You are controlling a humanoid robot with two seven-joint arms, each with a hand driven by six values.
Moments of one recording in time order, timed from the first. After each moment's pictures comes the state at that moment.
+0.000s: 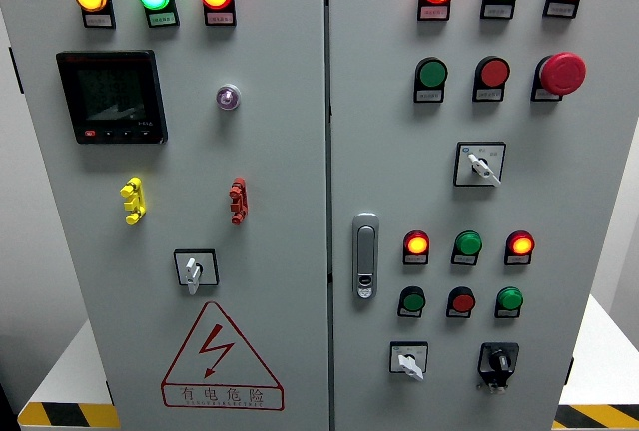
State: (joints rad) left arm -0.03 -0.08 -0.99 -0.07 1.07 -0.23 0.04; right arm -0.01 0.12 0.05 -0.14 -0.02 0.02 -0.04
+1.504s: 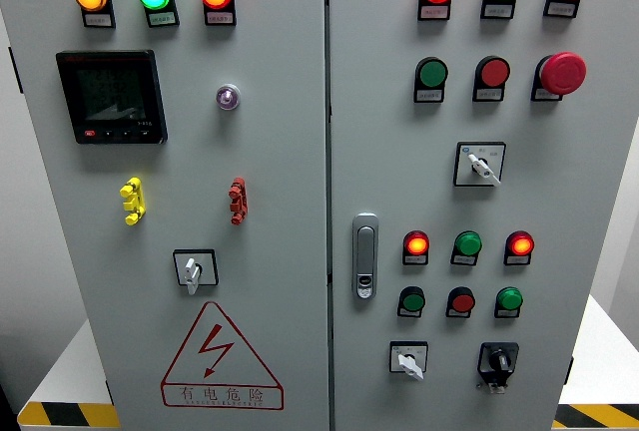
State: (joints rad) left arm -0.05 -0.06 -1.54 -0.58 1.45 -0.13 -0.18; right arm -0.01 0.12 0.05 -0.14 -0.02 0.02 -0.04
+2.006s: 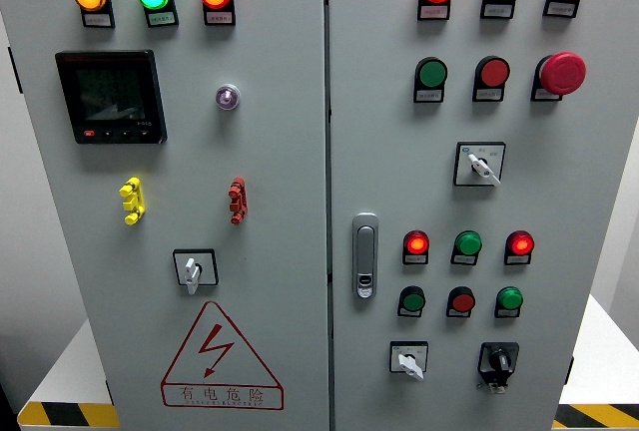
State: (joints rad) left arm -0.04 -0.08 -1.64 -0.89 1.46 -0.10 -0.18; right arm -0.01 0.12 0.05 -0.14 -0.02 0.02 -0.04
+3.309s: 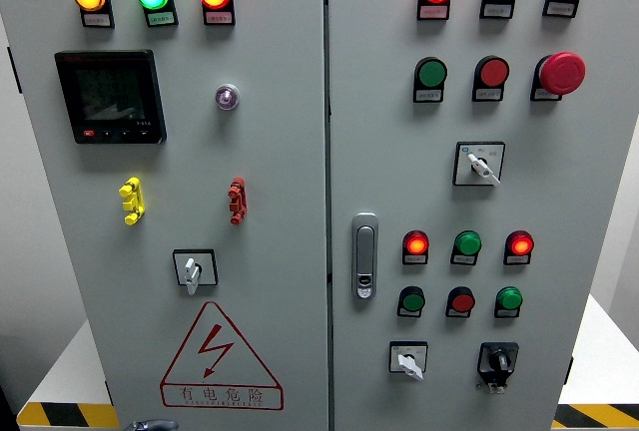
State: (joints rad) left arm -0.05 -0.08 -1.62 -1.55 1.48 -0.10 0.12; right arm -0.01 0.12 0.05 -0.14 -0.02 0.02 -0.04
